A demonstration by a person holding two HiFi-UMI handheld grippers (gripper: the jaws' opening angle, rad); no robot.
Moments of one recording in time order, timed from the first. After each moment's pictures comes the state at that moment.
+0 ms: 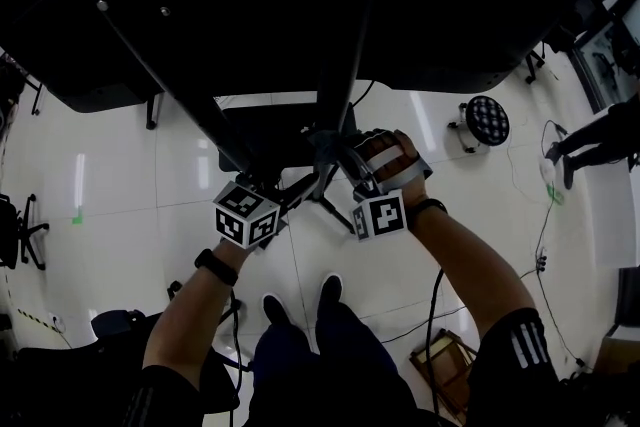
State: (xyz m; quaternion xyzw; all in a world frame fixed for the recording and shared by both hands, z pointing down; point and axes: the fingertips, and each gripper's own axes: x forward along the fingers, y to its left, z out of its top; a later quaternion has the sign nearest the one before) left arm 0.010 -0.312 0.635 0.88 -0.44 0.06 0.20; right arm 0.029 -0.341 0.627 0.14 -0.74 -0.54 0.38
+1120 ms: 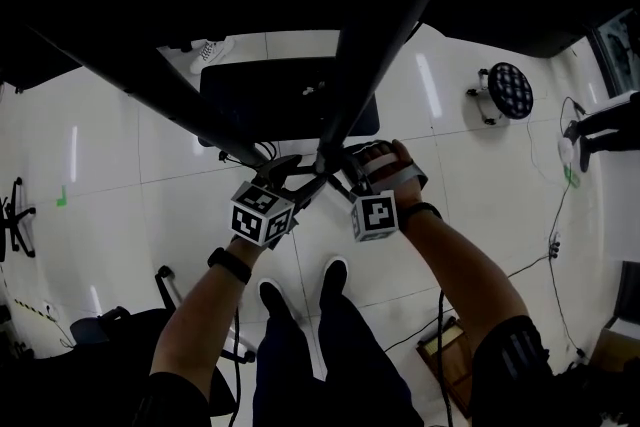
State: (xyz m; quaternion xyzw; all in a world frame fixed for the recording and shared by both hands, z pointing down) left arm 0.008 -0.312 0.870 0.85 -0.43 0.11 0.29; right arm 0.032 -0.337 0.892 0.06 -0.75 -0.45 0.48
